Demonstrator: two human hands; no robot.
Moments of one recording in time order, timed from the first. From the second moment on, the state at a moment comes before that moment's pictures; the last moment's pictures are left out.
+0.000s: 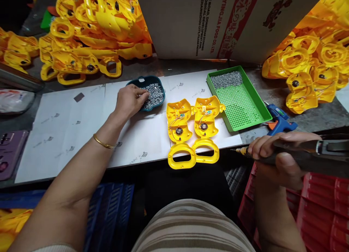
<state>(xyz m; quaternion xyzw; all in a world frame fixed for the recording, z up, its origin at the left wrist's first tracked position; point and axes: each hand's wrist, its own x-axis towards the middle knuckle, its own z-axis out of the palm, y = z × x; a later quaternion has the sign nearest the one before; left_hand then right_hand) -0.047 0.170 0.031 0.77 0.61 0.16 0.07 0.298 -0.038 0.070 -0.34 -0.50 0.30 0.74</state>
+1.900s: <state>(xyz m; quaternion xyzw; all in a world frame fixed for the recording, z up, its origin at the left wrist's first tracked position) 0.073 -0.005 0.022 0.81 0.37 0.30 0.35 0.234 -0.005 0.087 -0.32 -0.48 0.37 0.73</state>
